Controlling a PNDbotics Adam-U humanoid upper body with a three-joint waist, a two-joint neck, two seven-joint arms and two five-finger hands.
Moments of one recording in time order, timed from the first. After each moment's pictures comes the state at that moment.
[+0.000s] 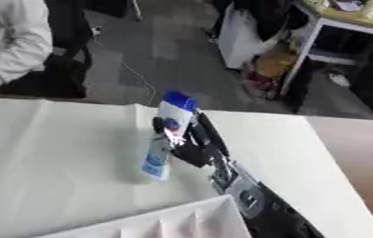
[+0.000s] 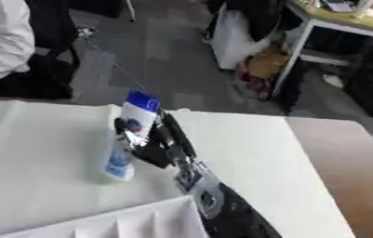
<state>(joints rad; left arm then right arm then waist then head) -0.72 0.17 -0.13 -1.98 0.42 -0.47 0.13 -1.06 -0.52 0.22 -1.14 0.23 -0.29 -0.26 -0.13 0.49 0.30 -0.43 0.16</state>
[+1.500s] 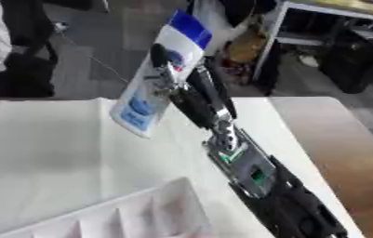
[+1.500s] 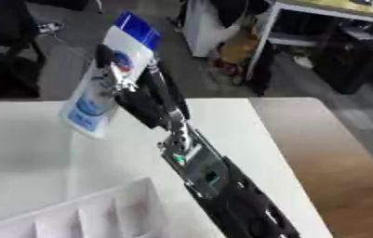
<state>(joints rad) -0.63 0.24 -0.11 -1.98 0.39 -0.49 0.16 -1.00 -0.52 0.24 -1.59 0.03 -0.07 -0.24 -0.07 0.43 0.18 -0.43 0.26</state>
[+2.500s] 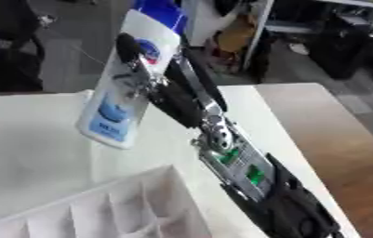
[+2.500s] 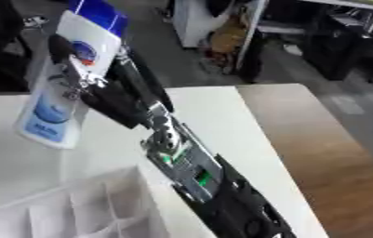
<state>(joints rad) -0.58 0.29 -0.08 -1.98 0.35 -0.56 0.19 -0.93 -0.43 0.28 -1.73 -0.03 0.04 -0.15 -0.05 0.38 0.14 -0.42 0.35</state>
